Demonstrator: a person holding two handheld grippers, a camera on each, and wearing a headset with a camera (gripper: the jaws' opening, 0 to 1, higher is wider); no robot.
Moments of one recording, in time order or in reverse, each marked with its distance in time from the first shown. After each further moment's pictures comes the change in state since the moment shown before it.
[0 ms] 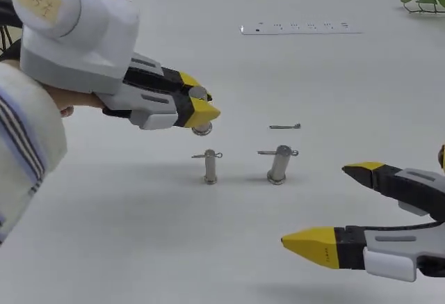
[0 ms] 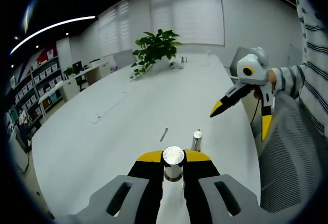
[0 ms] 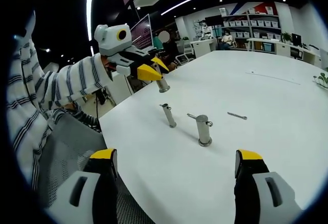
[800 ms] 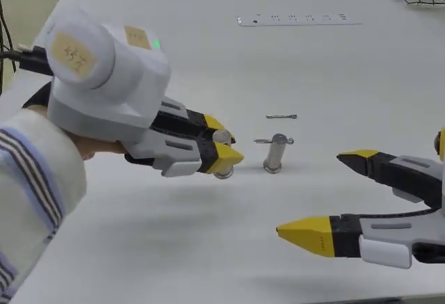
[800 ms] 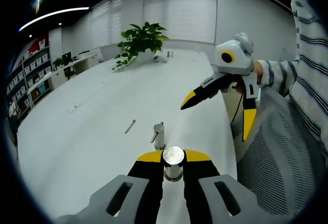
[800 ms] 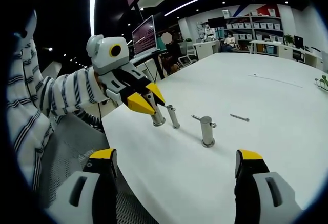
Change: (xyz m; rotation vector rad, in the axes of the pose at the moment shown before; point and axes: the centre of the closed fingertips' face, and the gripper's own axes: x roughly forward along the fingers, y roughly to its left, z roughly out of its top) left arm 0.027 -0.062 -0.026 -0.058 0.037 -0.105; right arm -0.004 0.006 0.001 -0.013 -0.012 0.014
